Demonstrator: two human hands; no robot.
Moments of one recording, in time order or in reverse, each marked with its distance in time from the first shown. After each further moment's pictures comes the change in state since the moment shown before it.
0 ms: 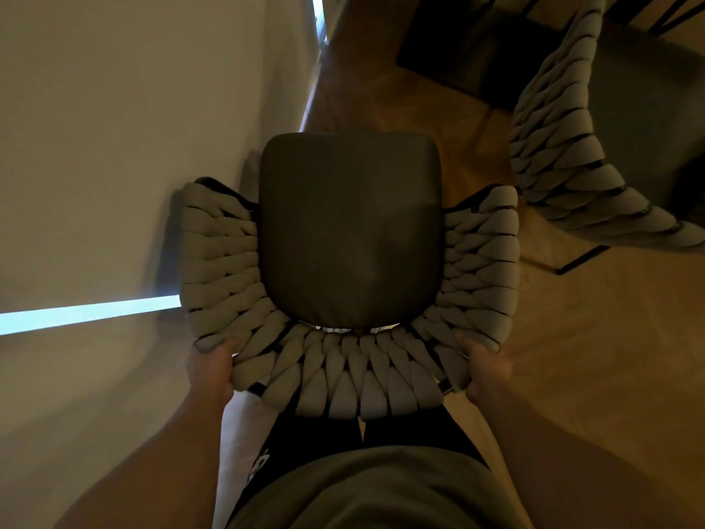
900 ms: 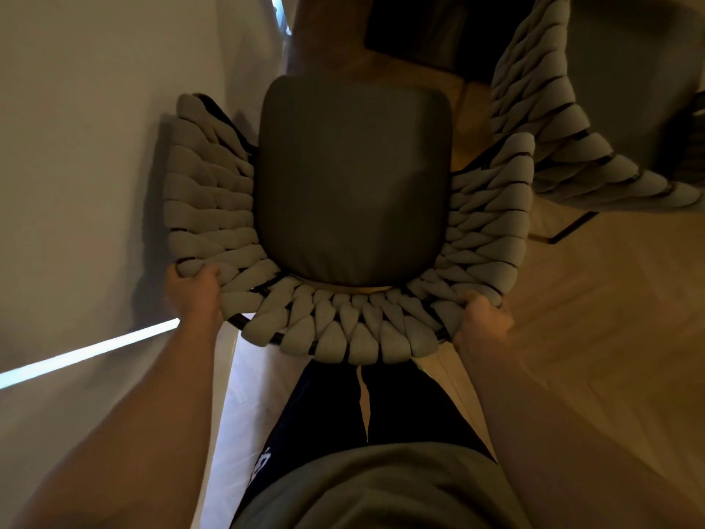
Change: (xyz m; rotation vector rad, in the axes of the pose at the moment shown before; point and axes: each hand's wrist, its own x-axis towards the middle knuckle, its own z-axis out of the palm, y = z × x) left_hand 0.003 0.132 0.080 0.173 0.054 0.465; right_hand -0.005 -0.037 0.053 0.328 0.140 -0.168
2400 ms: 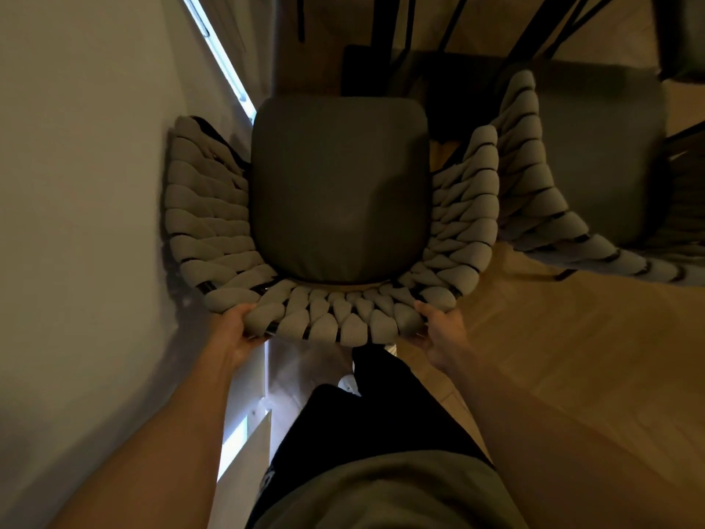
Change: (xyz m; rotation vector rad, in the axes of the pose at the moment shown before) left_hand 0.119 0.158 0.127 -0.172 -0.583 -0.423; right_hand -0.020 -0.098 0.194 0.049 -0.408 0.216
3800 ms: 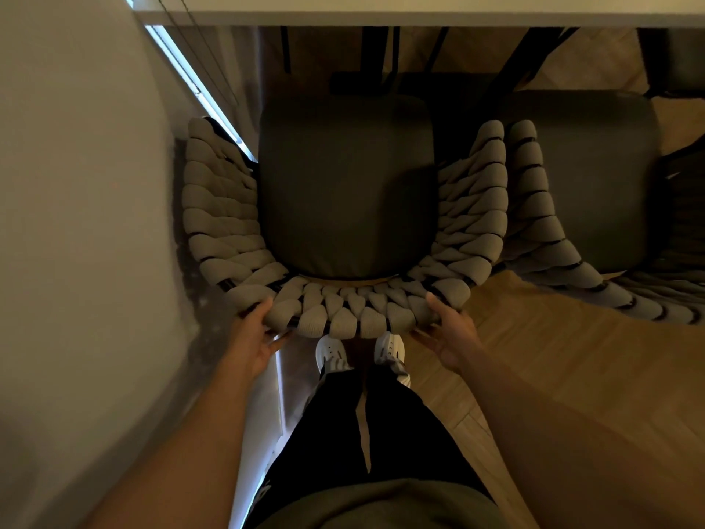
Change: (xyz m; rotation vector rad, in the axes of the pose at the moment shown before) left_hand 0.050 0.098 0.049 0.057 -0.167 -0.047; right_hand 0.037 -0.072 0.064 0.055 0.007 0.055
